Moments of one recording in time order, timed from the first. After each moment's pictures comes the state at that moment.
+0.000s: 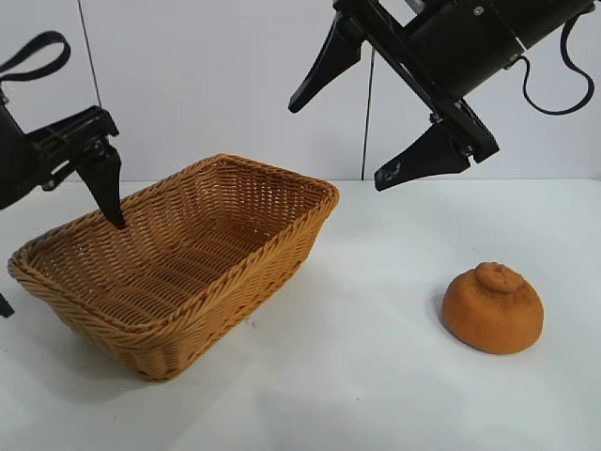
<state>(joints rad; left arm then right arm) -0.37 1.63 -0.91 -0.10 0.57 -1.13 0.32 1.74 -1.22 0.85 0.80 -0.25</state>
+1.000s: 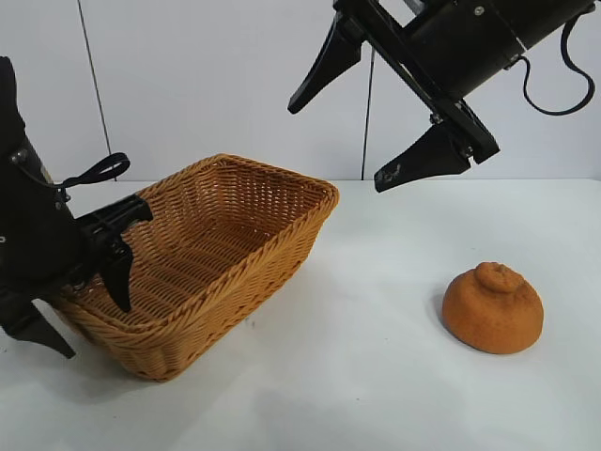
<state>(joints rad) -0.37 1.84 -0.91 -0.10 0.44 -1.13 0.32 1.74 -1.22 0.85 0.81 -0.25</state>
